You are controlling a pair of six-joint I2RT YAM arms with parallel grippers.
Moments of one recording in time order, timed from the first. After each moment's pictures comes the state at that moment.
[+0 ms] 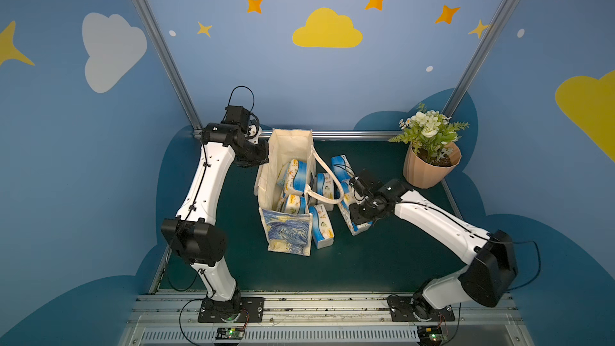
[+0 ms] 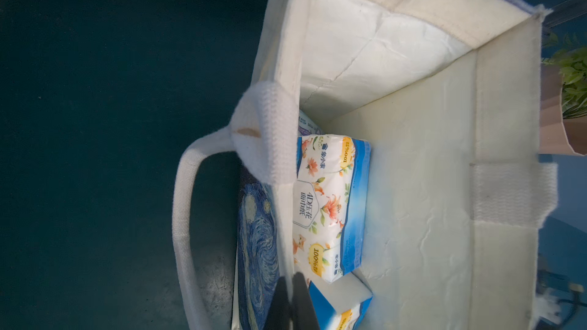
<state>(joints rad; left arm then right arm) -0.11 1.77 2.02 -1.30 0.31 -0.26 0.72 1.44 1.26 -1.04 0.08 0.34</state>
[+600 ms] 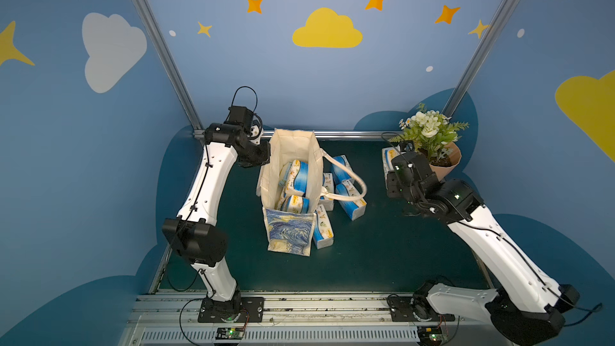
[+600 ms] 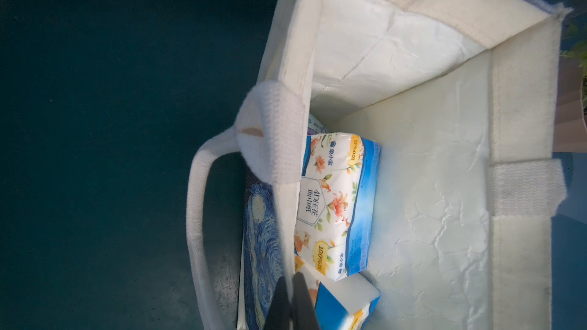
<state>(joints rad) -0.13 1.77 2.02 -1.30 0.26 -0.26 0.68 1.19 1.49 -1.08 0.62 0.35</state>
